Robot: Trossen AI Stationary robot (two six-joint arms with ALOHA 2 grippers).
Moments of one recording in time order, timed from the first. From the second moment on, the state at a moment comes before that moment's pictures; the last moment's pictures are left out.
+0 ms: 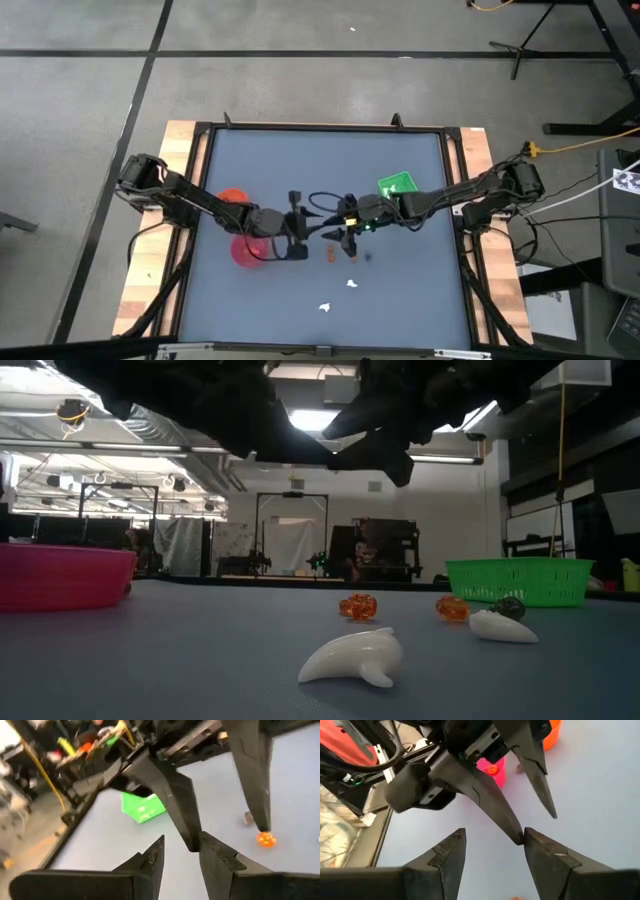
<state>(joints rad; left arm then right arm) -0.23 1.60 0.72 0.55 -0.48 0.21 0.16 1.58 0.91 0.20 -0.03 0.44</state>
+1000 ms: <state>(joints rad) -0.02 1.52 1.11 -0.90 -0.07 -0.53 0.16 1.57 0.91 -0.03 -0.05 0.20</state>
